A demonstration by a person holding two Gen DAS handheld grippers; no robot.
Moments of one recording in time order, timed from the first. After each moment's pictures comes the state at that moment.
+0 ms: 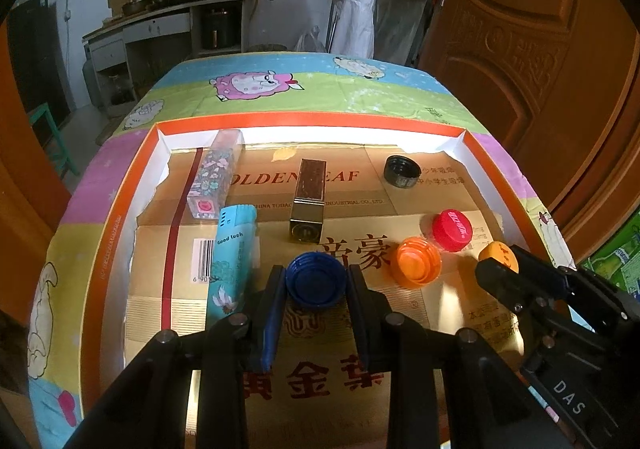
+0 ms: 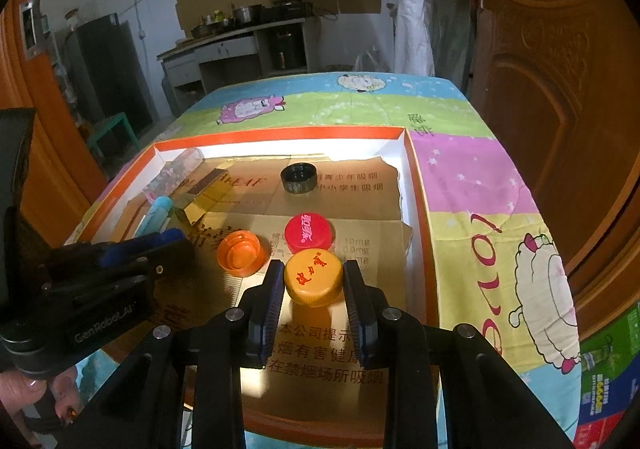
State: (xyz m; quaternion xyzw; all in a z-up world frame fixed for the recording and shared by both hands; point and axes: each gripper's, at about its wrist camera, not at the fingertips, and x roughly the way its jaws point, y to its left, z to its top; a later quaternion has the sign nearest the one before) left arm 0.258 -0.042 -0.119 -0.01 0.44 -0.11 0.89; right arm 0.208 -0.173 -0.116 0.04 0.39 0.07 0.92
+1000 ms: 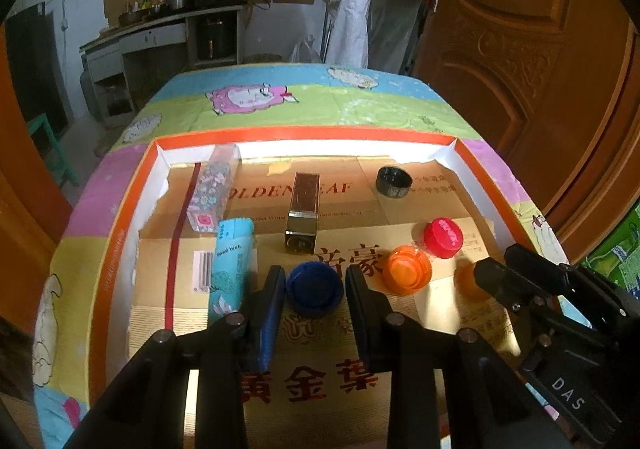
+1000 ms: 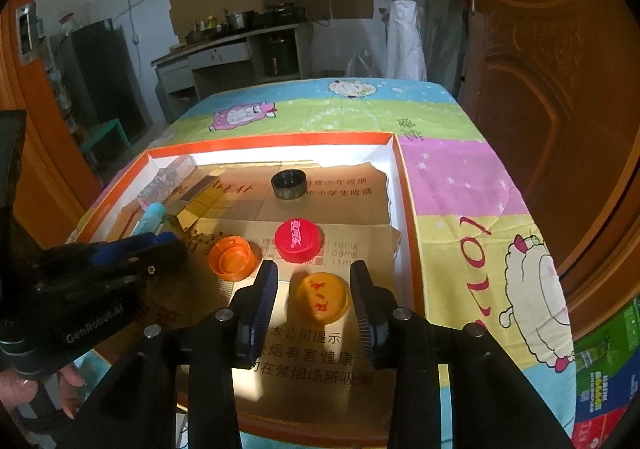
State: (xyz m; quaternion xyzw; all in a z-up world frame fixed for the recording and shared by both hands) left arm 0.254 -0.043 -0.109 0.00 0.42 -0.12 0.90; right arm 0.205 -0.178 -0.112 0.04 0.38 0.05 0.92
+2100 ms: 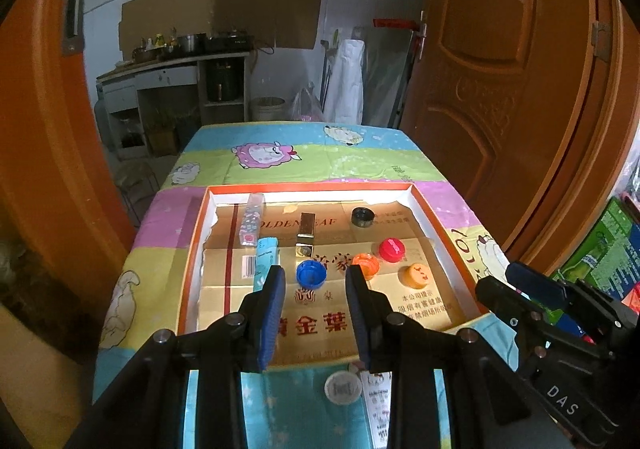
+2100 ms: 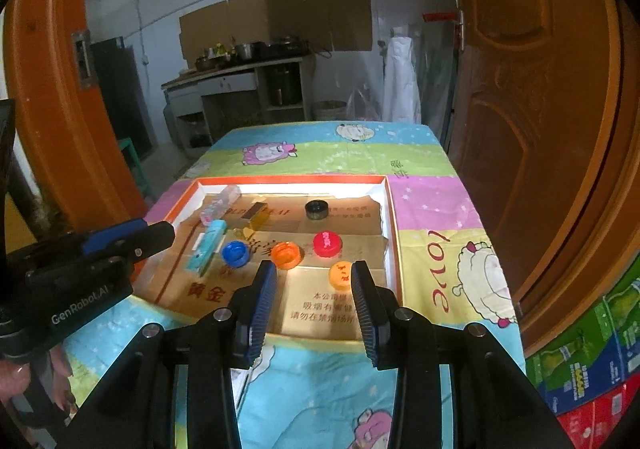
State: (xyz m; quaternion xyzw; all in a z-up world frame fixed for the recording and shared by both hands) left arm 0.163 -0.021 -0.025 -0.01 0.36 -0.12 0.93; right arm 0.110 -0.162 -0.033 0.04 0.34 0.05 0.94
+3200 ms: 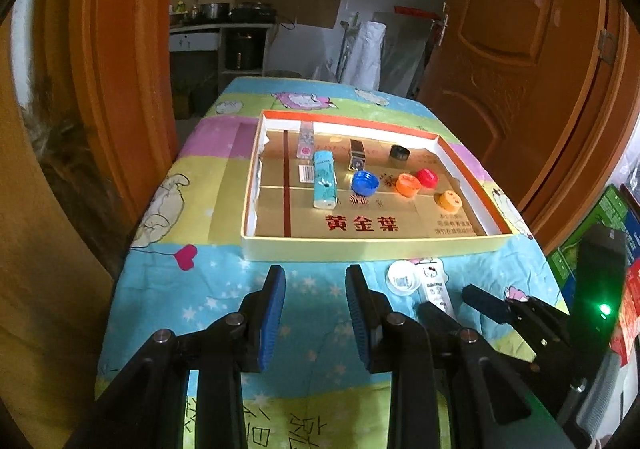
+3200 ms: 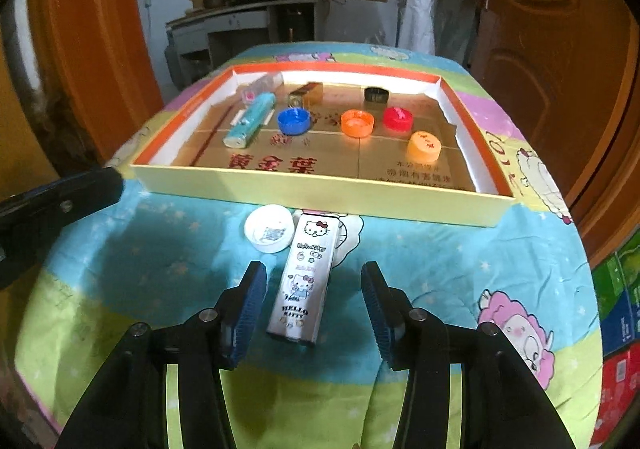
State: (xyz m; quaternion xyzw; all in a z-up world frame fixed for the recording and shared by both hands) left arm 0.107 0.049 -0.077 -0.04 0.39 -0.11 0.91; right arm 0.077 -0.080 -0.122 0.00 0.43 0.04 0.90
